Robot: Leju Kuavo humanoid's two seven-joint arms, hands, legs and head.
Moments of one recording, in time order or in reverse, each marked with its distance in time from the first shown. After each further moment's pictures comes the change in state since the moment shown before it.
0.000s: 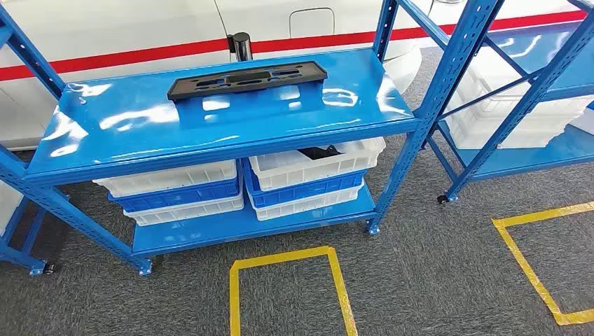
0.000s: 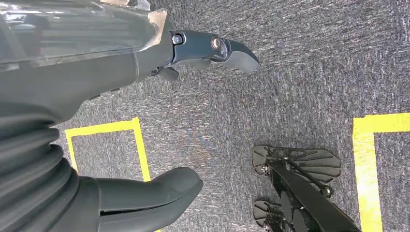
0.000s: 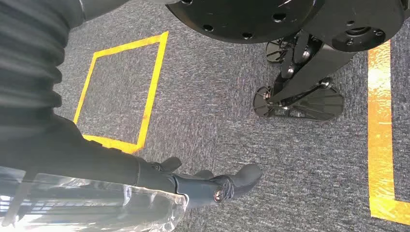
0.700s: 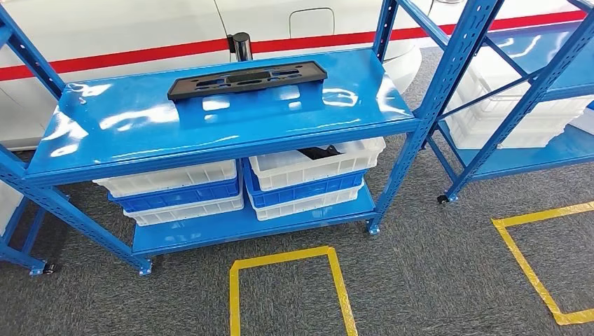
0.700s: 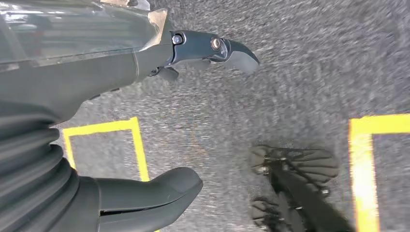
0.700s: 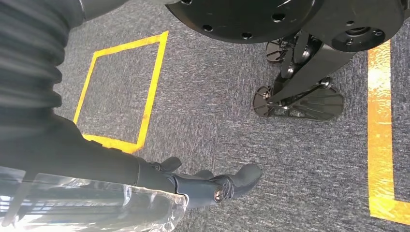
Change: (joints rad) left arm -0.004 0.000 0.005 0.000 0.016 0.006 -0.018; right arm -0.009 0.000 0.023 0.000 -0.013 -0.017 -0.002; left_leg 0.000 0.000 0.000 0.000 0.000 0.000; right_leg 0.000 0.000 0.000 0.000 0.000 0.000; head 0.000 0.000
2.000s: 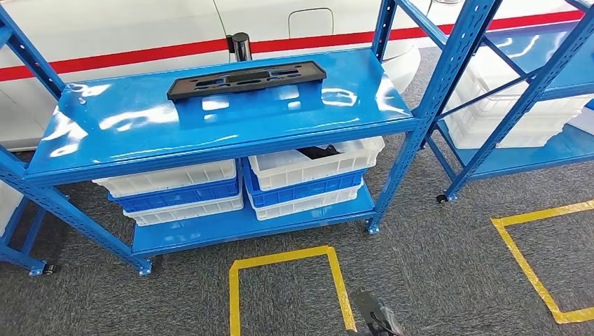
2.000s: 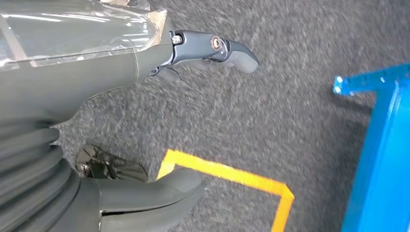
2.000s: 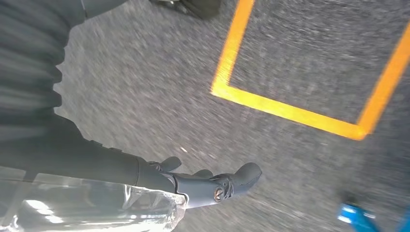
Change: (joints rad) left arm -0.207 -0.105 0.182 0.139 0.283 0.188 -0.591; right arm -0.370 0.013 0.607 0.141 -0.170 -0.463 -0.184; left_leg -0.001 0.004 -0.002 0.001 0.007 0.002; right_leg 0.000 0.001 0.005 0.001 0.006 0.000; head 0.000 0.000
